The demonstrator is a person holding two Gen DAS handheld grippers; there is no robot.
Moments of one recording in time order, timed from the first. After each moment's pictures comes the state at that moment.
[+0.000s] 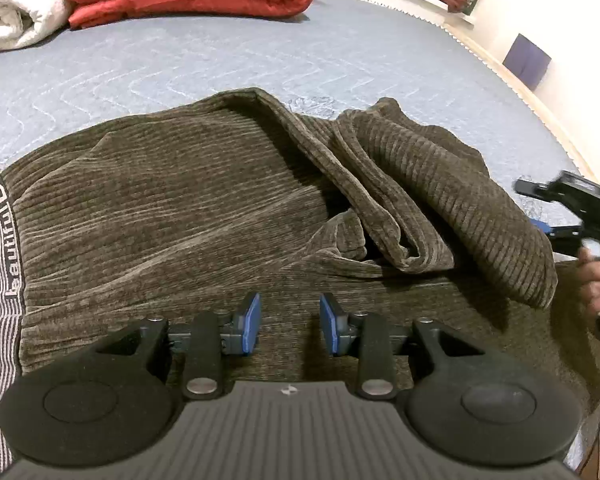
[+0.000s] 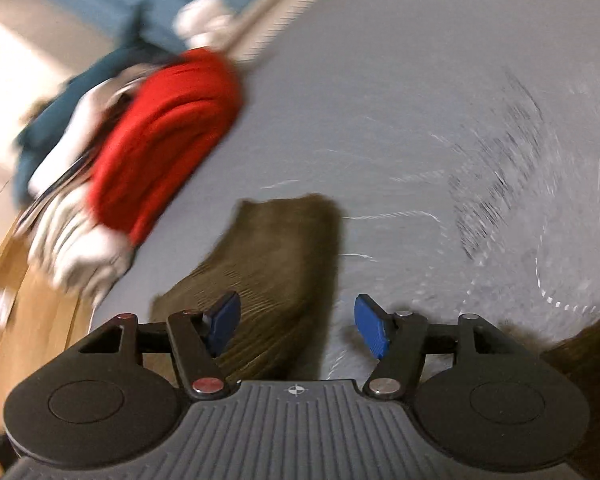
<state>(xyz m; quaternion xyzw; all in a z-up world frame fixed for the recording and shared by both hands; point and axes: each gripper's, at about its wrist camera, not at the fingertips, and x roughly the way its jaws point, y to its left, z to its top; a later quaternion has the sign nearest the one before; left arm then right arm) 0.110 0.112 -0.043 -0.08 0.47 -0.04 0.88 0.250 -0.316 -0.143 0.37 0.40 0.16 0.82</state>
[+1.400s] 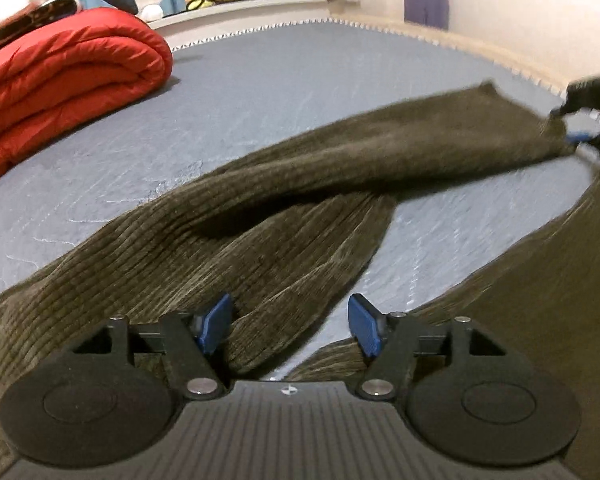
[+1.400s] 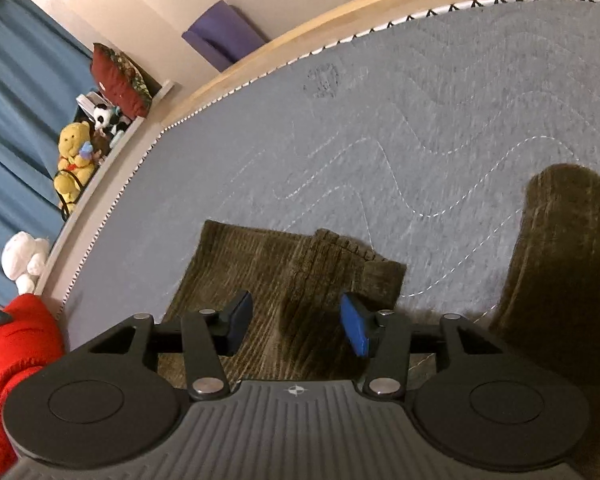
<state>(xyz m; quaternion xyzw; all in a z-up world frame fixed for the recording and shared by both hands) 0.193 -0.005 -0.102 0.13 0.38 -0.13 0.91 0.257 -0.514 -0.153 0.43 0.25 -0.18 0.85</state>
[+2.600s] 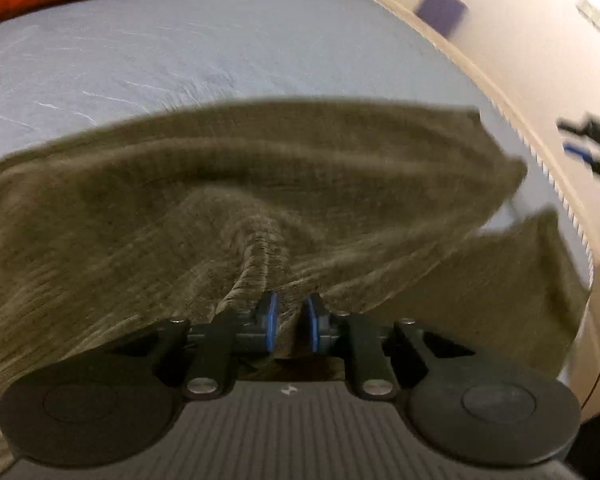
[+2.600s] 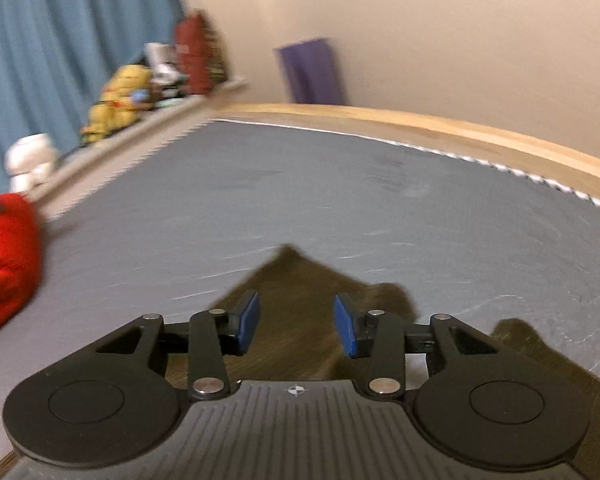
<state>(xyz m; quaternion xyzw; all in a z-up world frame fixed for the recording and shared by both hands) 0.200 0.122 -0.058 -0.08 0.49 -0.20 0.85 0.218 -0.426 -0.024 0.21 0.24 -0.14 0.94</state>
